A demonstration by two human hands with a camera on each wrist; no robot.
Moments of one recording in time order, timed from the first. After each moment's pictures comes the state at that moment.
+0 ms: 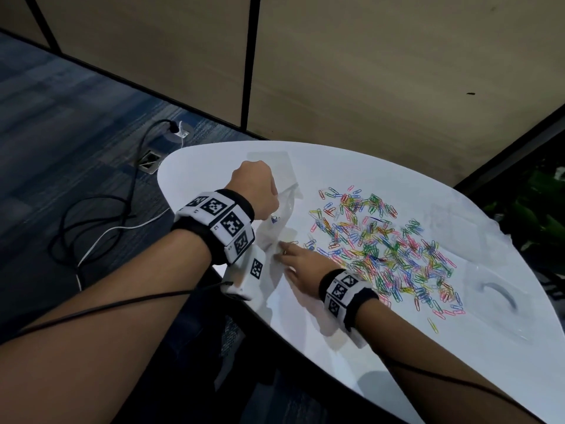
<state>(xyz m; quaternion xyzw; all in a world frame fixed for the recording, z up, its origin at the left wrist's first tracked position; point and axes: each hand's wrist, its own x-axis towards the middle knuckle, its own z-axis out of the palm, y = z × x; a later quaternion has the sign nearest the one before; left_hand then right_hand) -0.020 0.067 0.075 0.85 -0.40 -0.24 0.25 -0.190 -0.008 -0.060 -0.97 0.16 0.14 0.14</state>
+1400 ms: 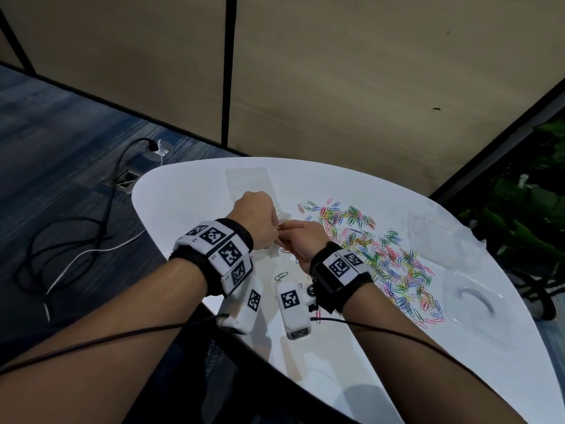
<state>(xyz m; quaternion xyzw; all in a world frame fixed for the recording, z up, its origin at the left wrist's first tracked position) -0.050 0.046 0.064 0.82 -0.44 -0.28 0.23 -0.154 -0.028 0.013 -0.53 0.50 -0.18 0.66</state>
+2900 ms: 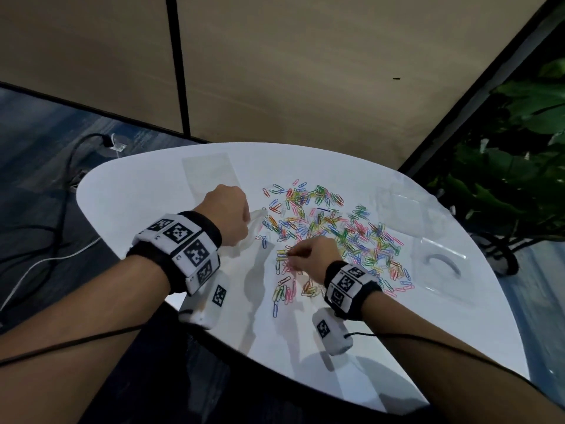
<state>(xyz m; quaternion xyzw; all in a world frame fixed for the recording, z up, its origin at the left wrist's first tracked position) -0.083 0.033 0.069 0.82 -0.48 -0.27 0.14 -0.270 -0.063 -0.033 -0.76 0.51 -0.04 0.40</state>
